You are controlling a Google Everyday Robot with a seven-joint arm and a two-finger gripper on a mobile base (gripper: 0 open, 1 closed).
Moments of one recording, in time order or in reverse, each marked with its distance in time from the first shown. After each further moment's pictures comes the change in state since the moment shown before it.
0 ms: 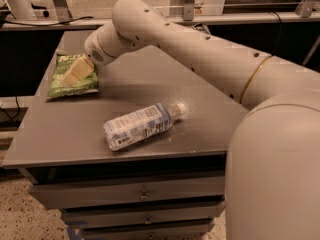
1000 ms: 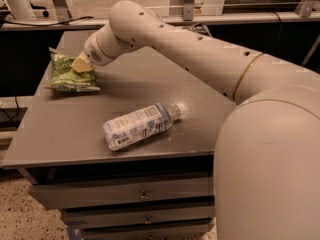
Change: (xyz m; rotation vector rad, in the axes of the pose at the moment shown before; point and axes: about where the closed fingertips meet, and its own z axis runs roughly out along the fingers) arm 0.007 -0.010 0.018 0.025 0.026 0.056
